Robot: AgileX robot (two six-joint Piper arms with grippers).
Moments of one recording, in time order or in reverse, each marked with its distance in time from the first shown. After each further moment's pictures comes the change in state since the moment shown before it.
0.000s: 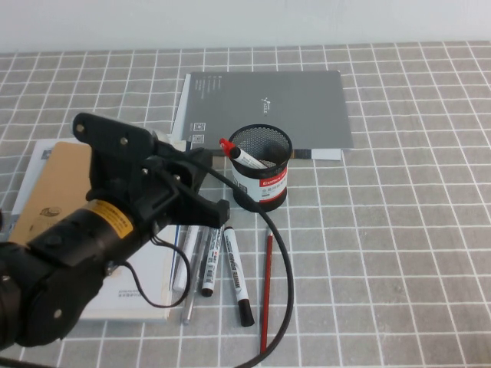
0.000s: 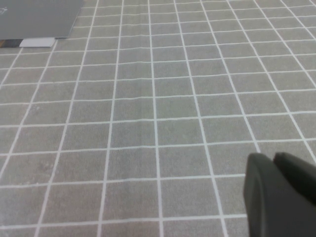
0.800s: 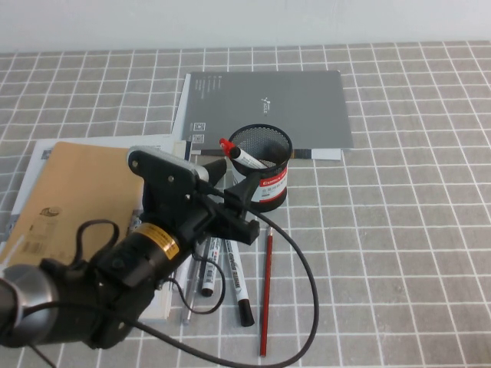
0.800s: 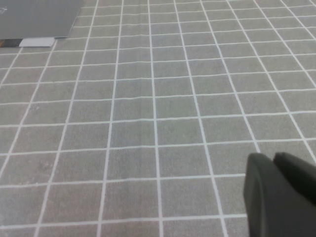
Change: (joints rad) right arm 0.000 0.000 0.000 0.000 0.000 0.000; left arm 0.000 0.369 0.019 0.114 -0.501 -0.068
